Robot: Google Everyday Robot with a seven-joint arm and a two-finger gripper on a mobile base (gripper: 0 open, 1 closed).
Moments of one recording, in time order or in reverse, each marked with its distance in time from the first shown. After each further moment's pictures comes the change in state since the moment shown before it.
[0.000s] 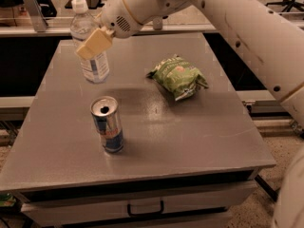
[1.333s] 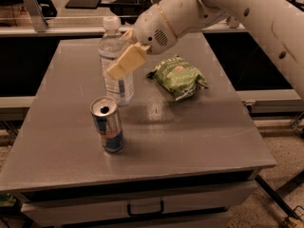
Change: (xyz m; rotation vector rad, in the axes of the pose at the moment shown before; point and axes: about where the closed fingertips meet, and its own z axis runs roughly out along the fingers) arm 0.049 0.061 -0.055 -0.177 -0.004 0.059
